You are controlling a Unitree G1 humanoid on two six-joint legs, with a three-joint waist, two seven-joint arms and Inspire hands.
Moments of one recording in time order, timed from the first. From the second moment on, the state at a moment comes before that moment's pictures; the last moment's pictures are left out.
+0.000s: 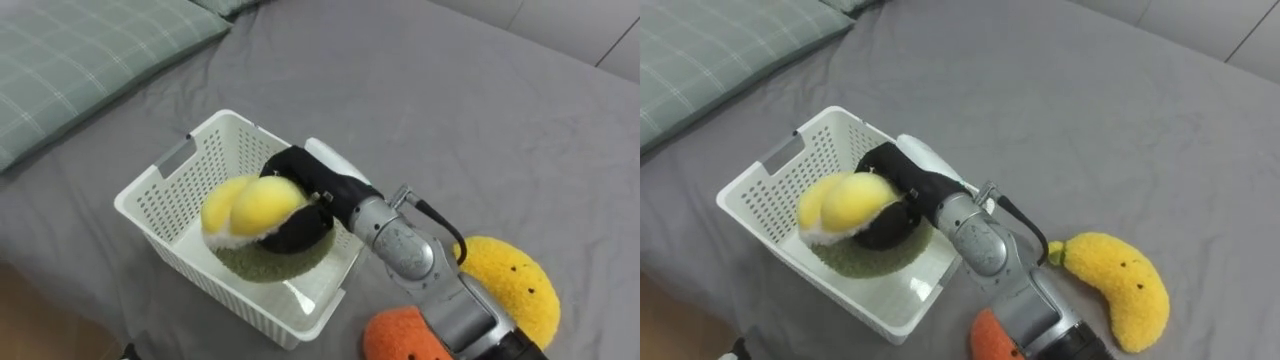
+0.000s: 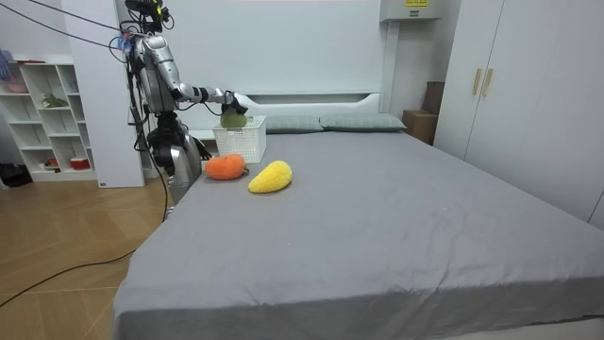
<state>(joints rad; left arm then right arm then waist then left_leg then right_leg) 0.11 0.20 -0.04 0.94 0.56 0.14 0.32 -0.27 -0.18 0.53 0.11 -0.31 0.14 0.17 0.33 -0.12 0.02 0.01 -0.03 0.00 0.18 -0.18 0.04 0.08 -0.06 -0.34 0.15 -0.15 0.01</state>
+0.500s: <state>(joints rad) 0.11 0.19 -0.04 0.94 0.56 0.14 0.35 -0.23 -0.19 0.53 0.11 -0.31 0.14 0.17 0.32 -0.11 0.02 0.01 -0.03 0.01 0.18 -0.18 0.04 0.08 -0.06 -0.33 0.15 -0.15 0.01</state>
